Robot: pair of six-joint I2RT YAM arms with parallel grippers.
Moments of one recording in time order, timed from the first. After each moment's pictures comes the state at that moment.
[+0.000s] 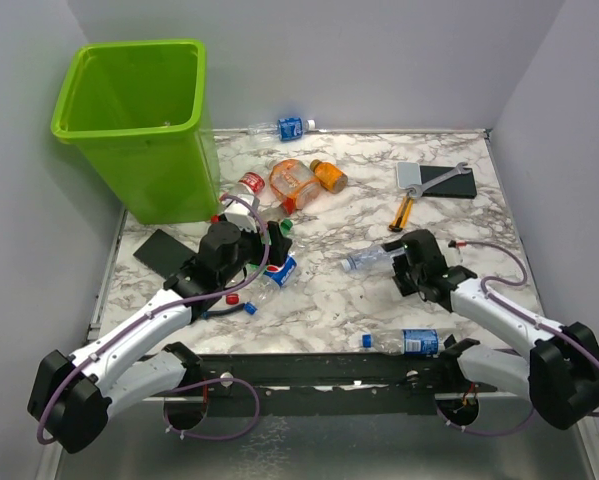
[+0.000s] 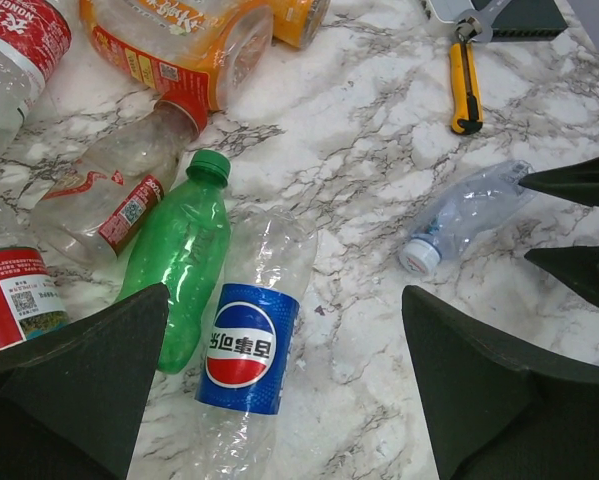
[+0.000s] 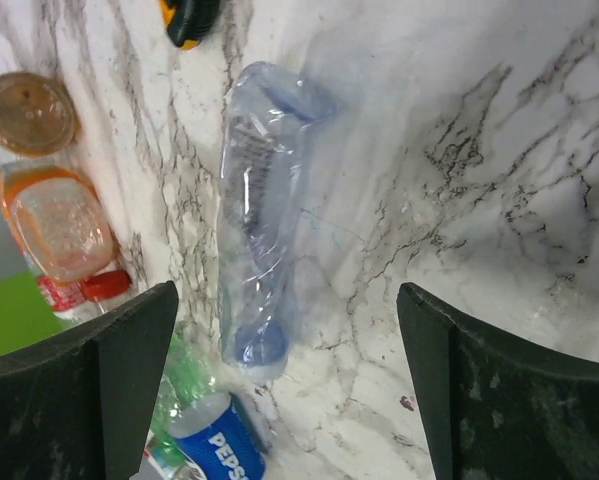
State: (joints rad) left arm -0.64 0.95 0.61 0.01 -0.09 -0.38; right arm 0.46 1.12 0.49 -0.23 0.32 1.60
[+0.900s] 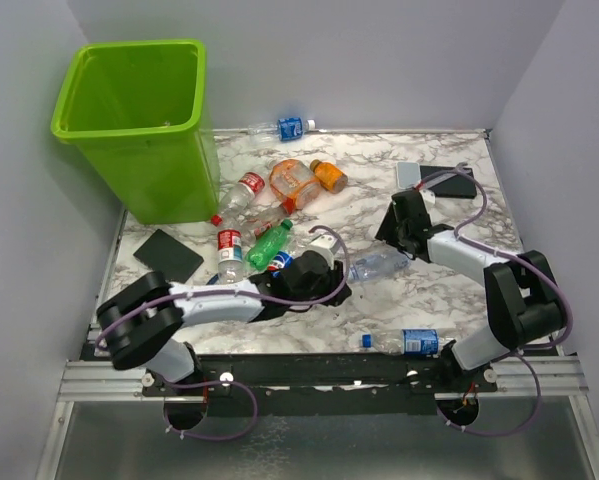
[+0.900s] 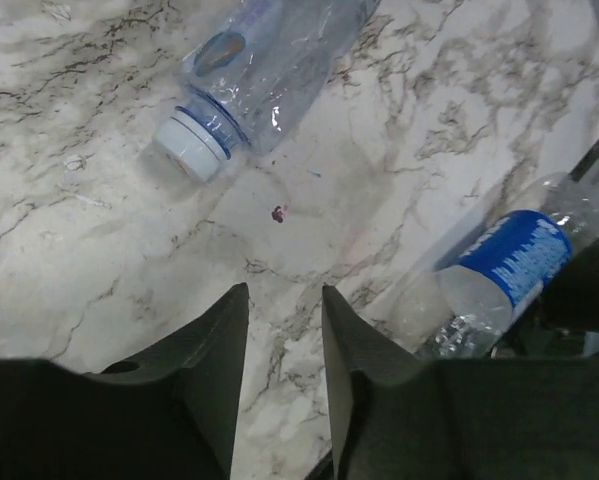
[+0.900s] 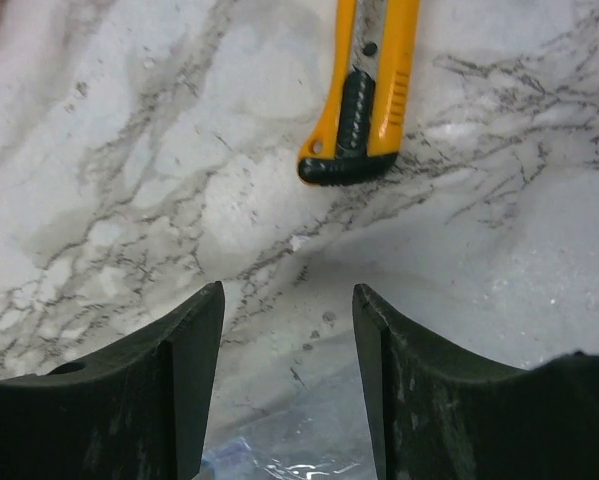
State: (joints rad) left arm -1.06 1.40 0.69 0.22 -0.07 -0.68; right arm 0.34 1.55 0.83 -0.11 0.25 0.65
